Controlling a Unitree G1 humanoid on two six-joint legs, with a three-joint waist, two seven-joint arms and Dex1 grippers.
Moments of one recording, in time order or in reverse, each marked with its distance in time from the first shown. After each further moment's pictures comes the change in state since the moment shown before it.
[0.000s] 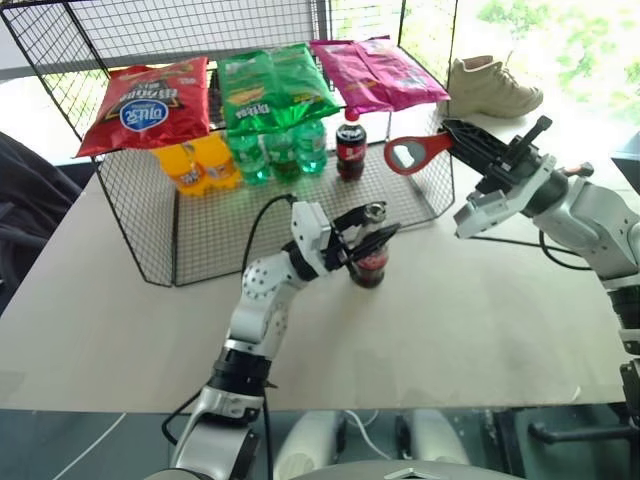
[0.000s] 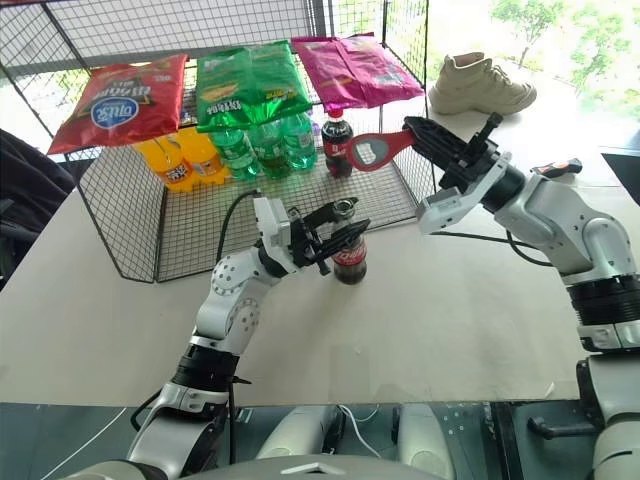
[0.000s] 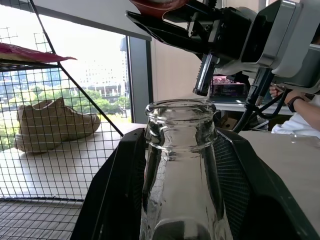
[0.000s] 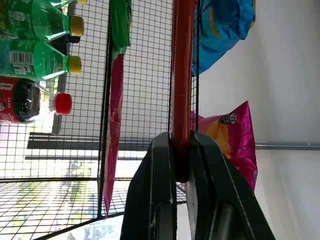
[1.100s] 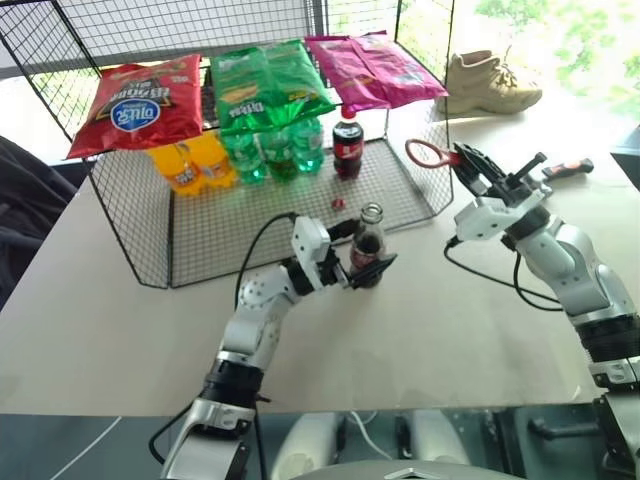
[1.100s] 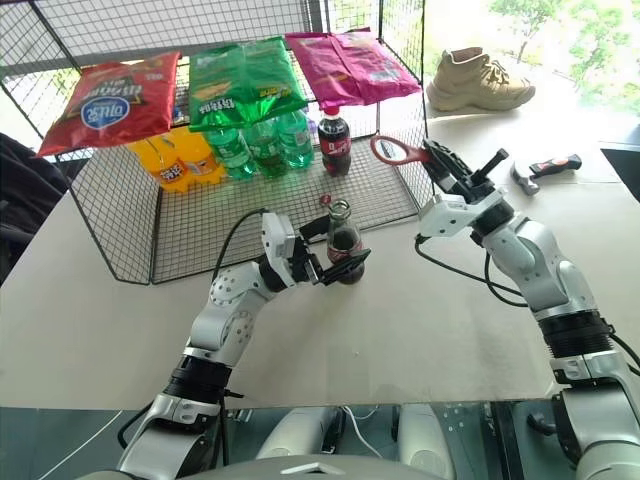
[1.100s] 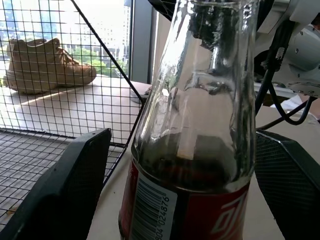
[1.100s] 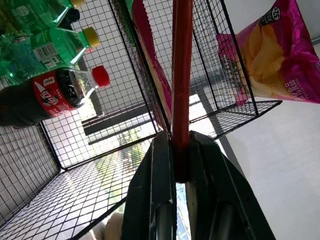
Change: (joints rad) left arm 0.052 0.034 0.003 0.016 0.001 0.088 0.007; right arm 0.174 0.137 -0.019 0.017 0.244 0.149 0.068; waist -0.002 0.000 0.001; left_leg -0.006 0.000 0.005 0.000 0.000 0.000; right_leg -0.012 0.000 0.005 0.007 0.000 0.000
